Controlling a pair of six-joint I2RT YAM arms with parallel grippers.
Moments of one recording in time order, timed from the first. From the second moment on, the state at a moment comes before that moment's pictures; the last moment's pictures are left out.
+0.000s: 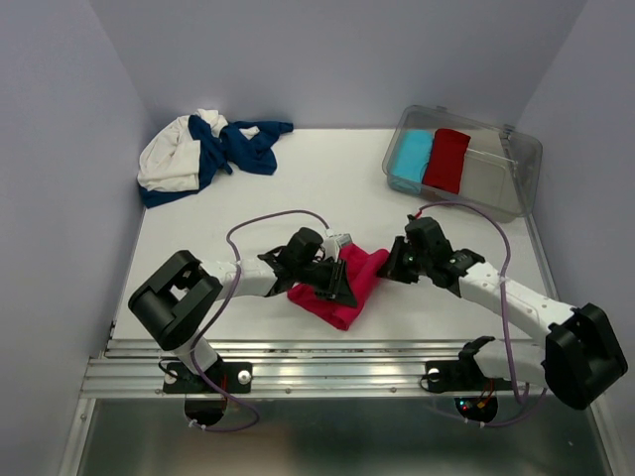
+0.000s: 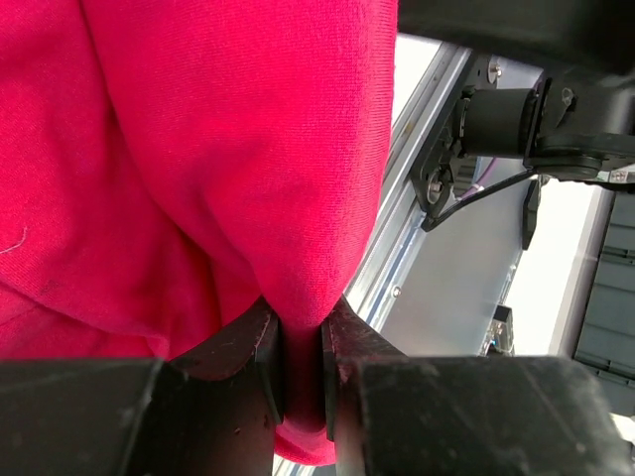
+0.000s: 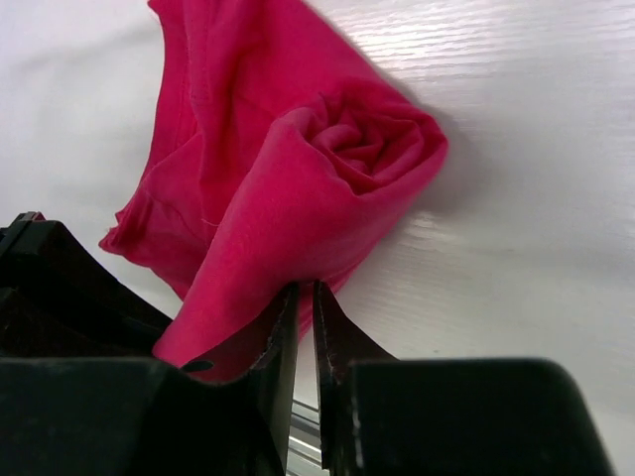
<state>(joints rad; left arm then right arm) -0.81 1.60 0.70 0.20 0.67 -0.68 0.54 1.16 0.67 -0.34 -0.12 0.79</state>
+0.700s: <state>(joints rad) -0.80 1.47 0.73 -0.05 0.51 -0.60 0.60 1.42 0.75 -0.20 -0.17 0.78</state>
